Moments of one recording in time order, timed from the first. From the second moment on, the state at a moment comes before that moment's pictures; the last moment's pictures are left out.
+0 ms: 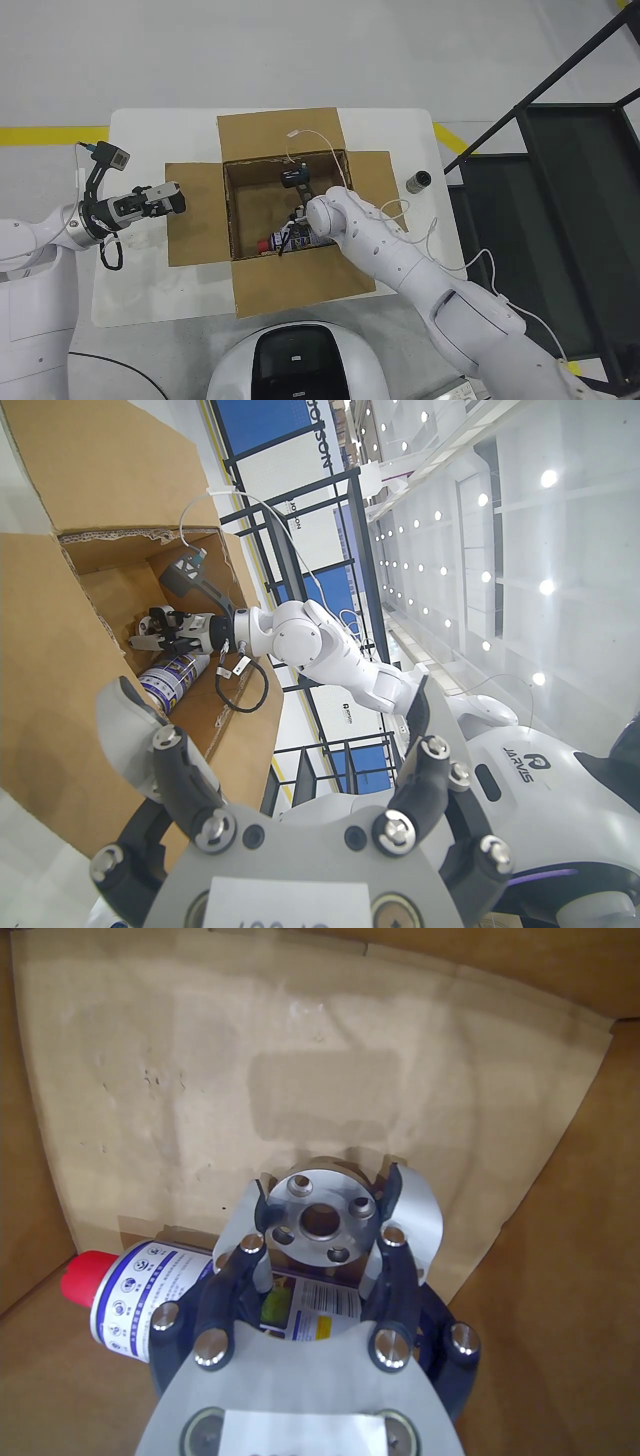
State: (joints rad) left arm 1.14 -1.12 -1.68 -1.45 -0.31 -0.25 -1.41; right arm -0.72 -1.51 0.67 -0.92 -0.77 0.29 0.81
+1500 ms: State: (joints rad) left arm 1.14 -1.12 -1.68 -1.45 -0.31 -0.25 -1.41; right arm -1.02 -1.37 0.98 -1.60 -1.00 0.21 1.00
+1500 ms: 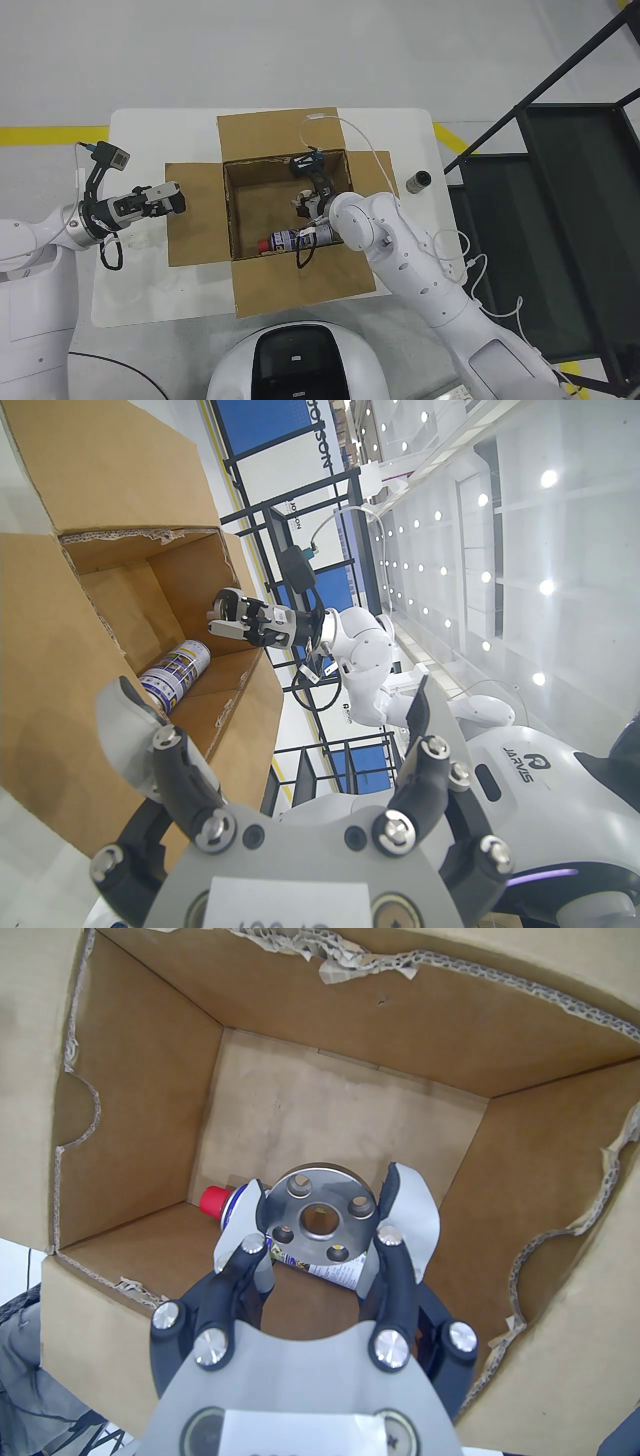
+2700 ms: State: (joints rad) left arm 1.14 -1.12 -1.68 -1.45 -0.31 -0.25 -1.41; right arm -1.42 -1.26 1.54 -2.08 -0.93 0.02 1.19
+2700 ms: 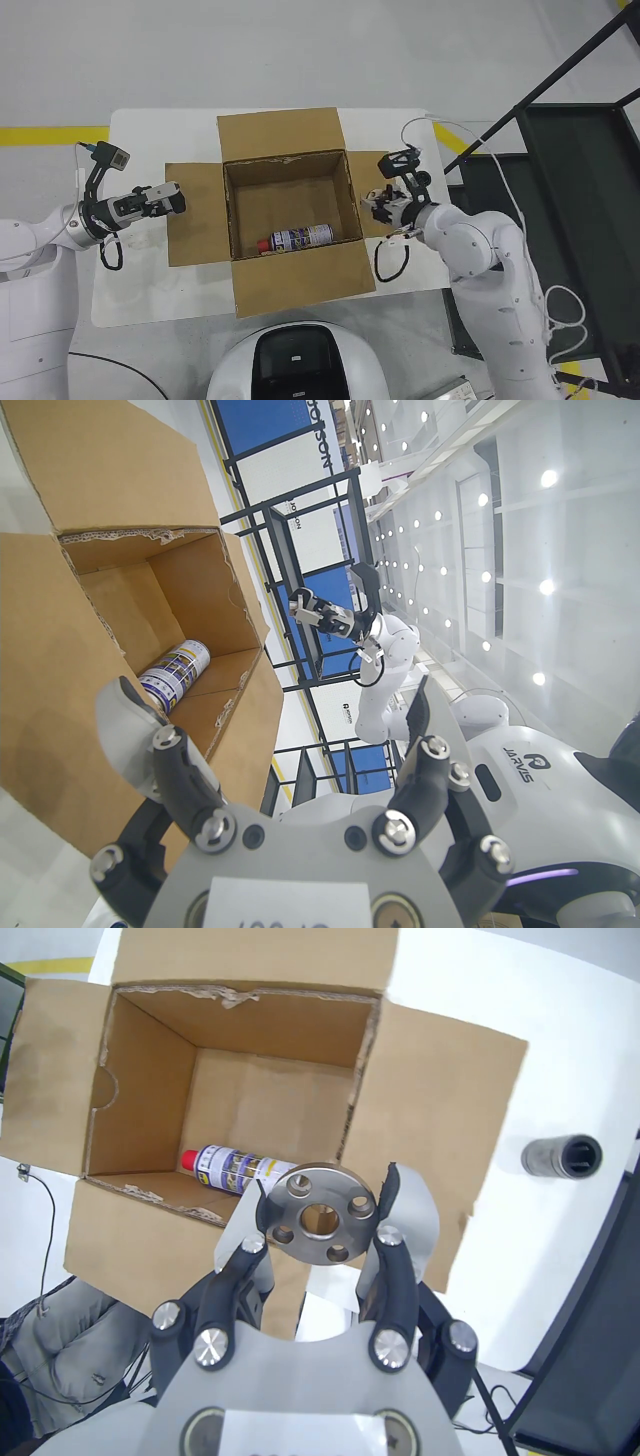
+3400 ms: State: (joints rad) left arm 1.14 -1.12 -1.68 -1.45 -0.31 -0.25 -1.41; right arm -1.38 -1.25 1.62 -1.56 -0.91 0.06 1.01
